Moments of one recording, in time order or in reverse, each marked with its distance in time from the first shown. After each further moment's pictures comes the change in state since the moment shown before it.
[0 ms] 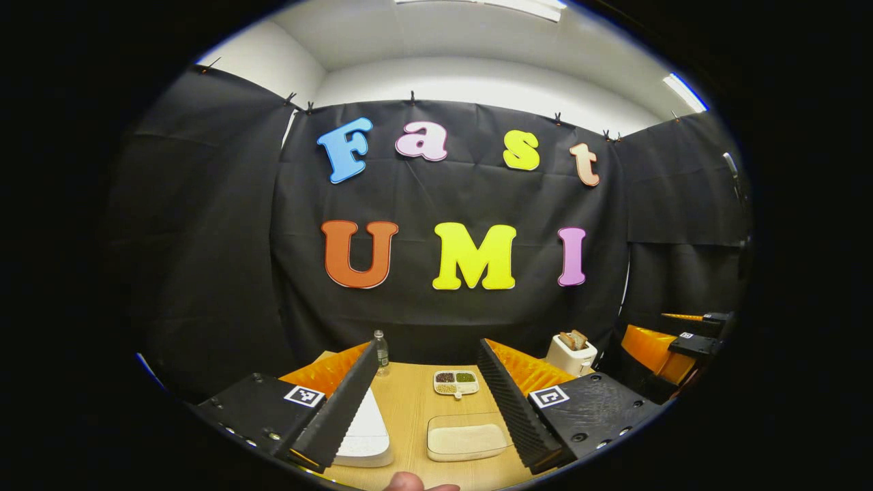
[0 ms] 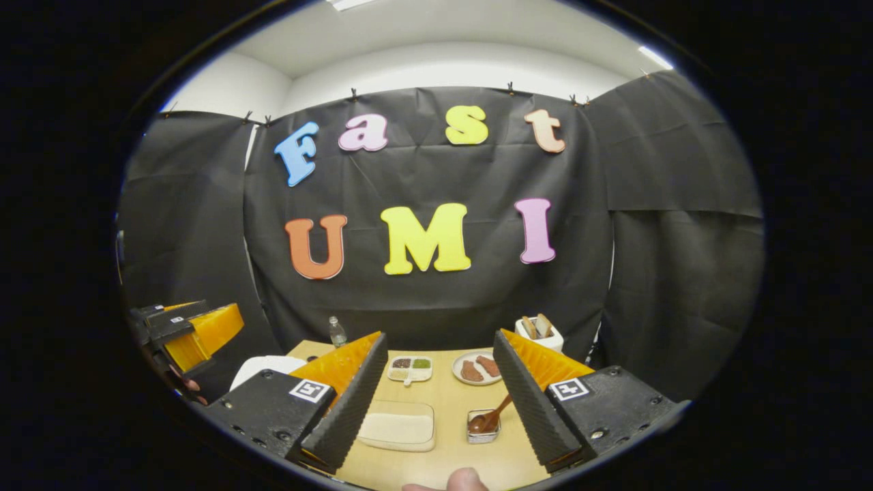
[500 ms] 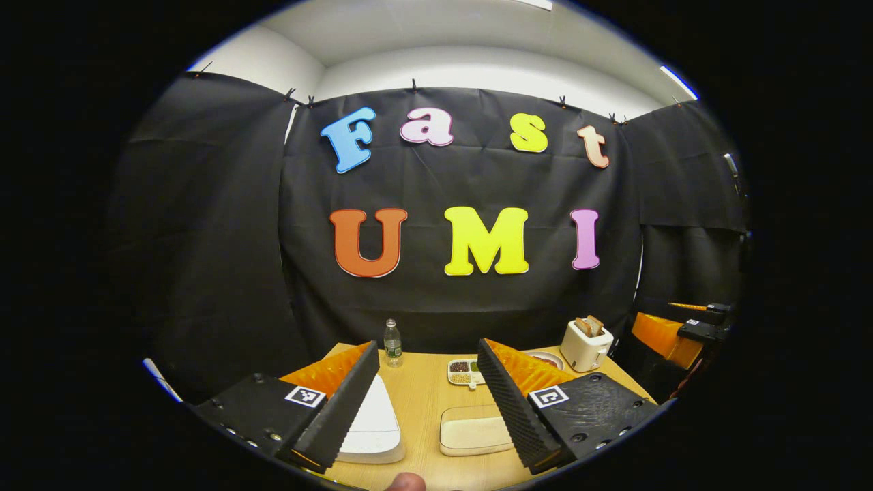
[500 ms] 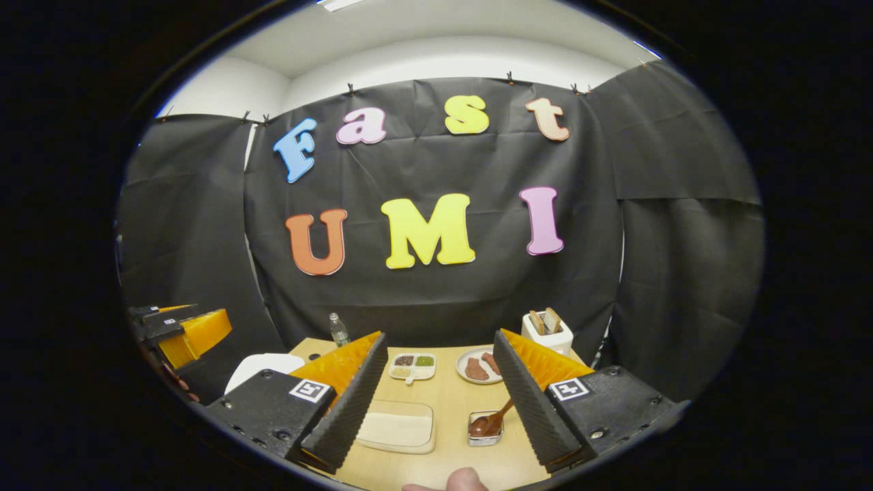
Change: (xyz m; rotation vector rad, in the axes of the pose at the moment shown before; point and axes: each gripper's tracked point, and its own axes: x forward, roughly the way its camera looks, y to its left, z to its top) left arm 0.011 0.011 -0.027 0.036 0.064 0.071; right arm 0.032 -0.020 -0.019 0.035 0.026 0.044
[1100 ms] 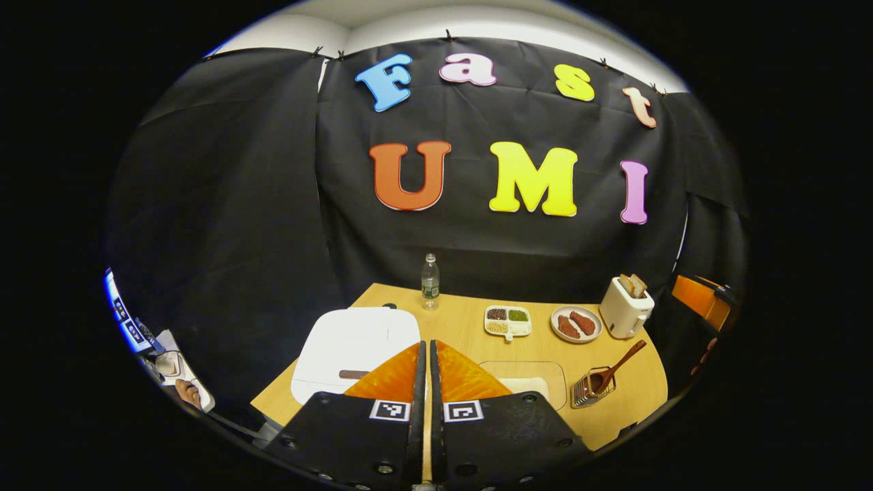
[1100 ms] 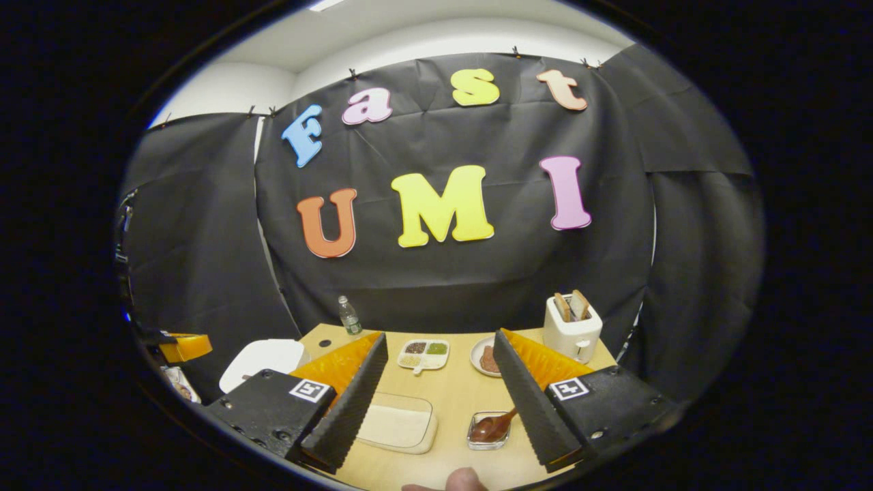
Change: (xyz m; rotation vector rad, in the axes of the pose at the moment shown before) left arm -0.002 0.037 -0.089 -0.045 0.302 0.179; right arm 0.063 -0.028 -0.039 0.009 0.073 0.137
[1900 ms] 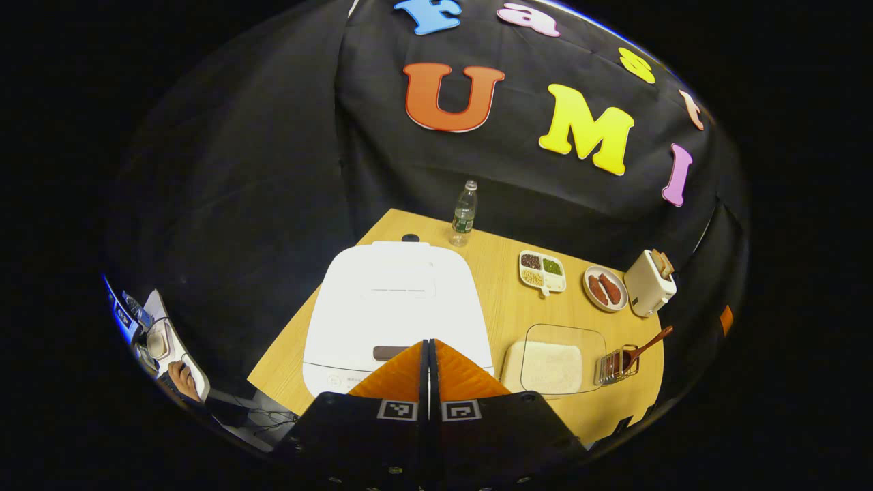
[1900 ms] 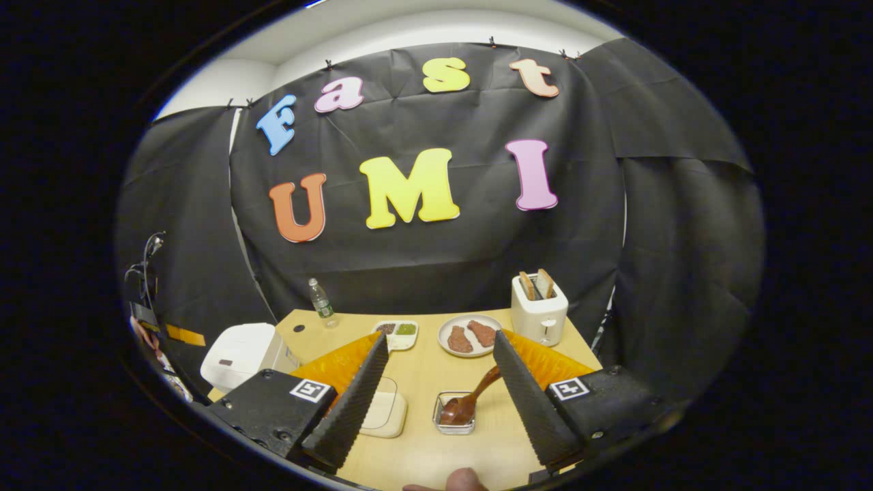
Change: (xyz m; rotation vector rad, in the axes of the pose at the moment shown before) left arm 0.090 0.086 -0.066 -0.116 0.364 -0.026; right arm -0.036 -0.054 -0.034 0.017 0.071 -0.137
